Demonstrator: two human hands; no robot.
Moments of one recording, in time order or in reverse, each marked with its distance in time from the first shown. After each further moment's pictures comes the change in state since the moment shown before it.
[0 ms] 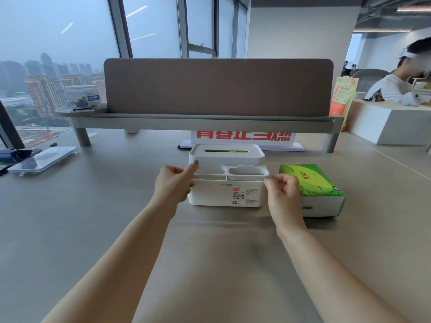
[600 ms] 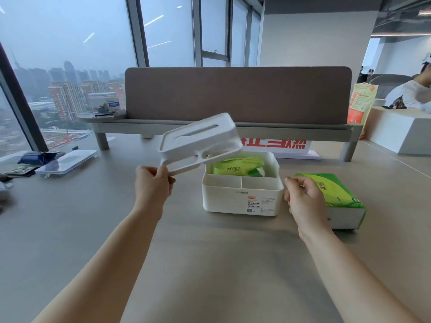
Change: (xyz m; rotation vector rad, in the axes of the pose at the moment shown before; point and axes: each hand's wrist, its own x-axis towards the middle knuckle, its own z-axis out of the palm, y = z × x) left_hand 0.027 -0.010 -0.052 -0.144 0.273 0.100; right_hand 0.015 -0.007 -0.003 -0.011 -0.037 -0.023
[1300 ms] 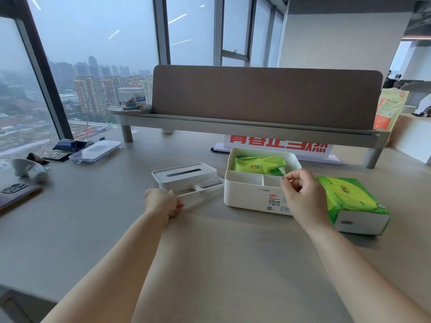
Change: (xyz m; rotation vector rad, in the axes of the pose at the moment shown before) left_hand 0.013 -0.057 -0.039 0.084 0.061 -0.383; right_hand -0.014 -0.011 0.027 -0.359 -0.122 -0.370
